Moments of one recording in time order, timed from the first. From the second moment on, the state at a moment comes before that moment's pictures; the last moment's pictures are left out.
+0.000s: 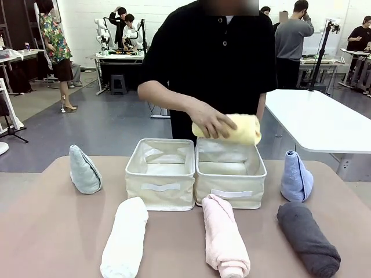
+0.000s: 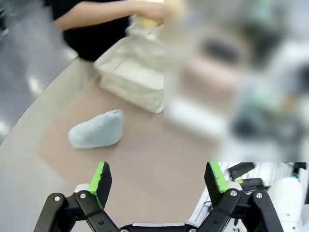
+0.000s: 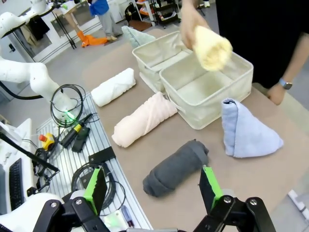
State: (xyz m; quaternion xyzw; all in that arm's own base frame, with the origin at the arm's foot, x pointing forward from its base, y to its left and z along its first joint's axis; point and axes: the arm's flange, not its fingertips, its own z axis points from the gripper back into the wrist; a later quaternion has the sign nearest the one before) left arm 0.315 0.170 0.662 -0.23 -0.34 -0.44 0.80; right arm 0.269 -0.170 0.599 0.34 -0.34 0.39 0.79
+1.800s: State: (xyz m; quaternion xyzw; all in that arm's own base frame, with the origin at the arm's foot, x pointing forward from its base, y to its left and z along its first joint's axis) left arm 0.501 -0.023 0.609 -0.09 0.05 -0.08 0.99; right arm 0.268 -0.170 0.599 0.33 -0.34 0.39 0.79
